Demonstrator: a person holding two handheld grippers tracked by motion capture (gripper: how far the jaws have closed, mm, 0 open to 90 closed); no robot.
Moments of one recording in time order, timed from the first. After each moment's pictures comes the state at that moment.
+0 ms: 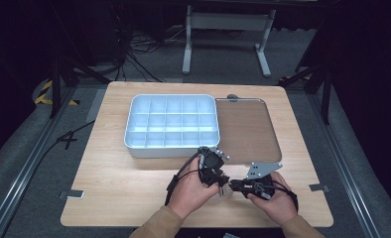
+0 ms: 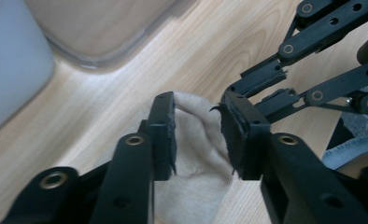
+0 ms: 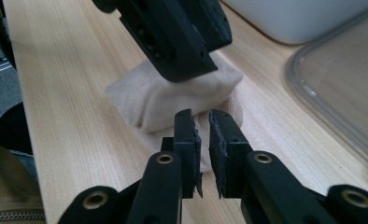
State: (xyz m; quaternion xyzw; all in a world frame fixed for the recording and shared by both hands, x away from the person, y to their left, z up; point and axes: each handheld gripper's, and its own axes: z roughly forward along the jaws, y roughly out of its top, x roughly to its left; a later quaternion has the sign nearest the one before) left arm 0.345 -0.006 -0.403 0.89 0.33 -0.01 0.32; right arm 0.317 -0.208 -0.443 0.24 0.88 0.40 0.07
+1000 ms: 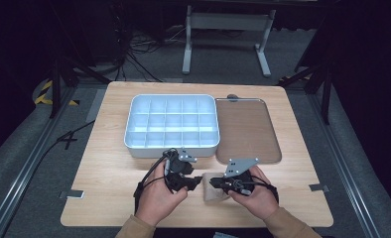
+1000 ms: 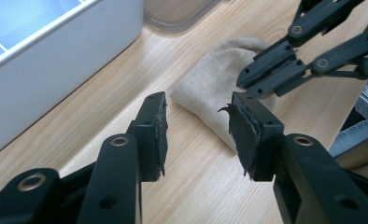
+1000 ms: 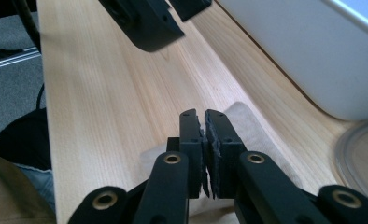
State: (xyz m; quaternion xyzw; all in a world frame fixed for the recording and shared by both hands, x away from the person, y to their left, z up) left arm 0.321 0.071 -0.390 0.87 0.36 0.04 0.33; right arm 0.326 -0.153 -0.430 0.18 0.90 0.40 0.06
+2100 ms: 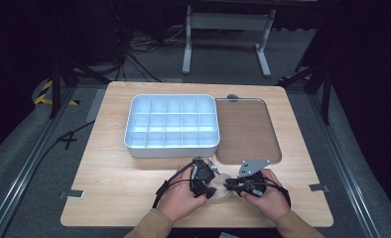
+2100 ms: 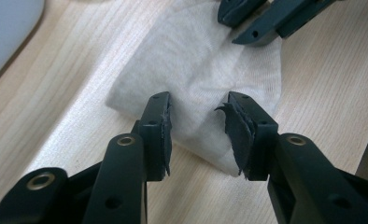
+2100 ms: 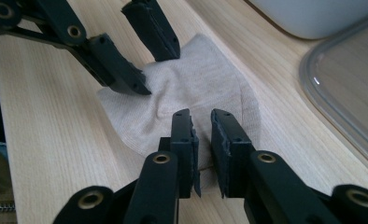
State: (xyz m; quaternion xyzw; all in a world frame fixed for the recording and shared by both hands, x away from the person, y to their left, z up) left arm 0.333 0.011 -0.438 0.93 0.27 0.02 0.24; right arm 0.330 -0.192 -0.454 0.23 0.90 0.37 0.07
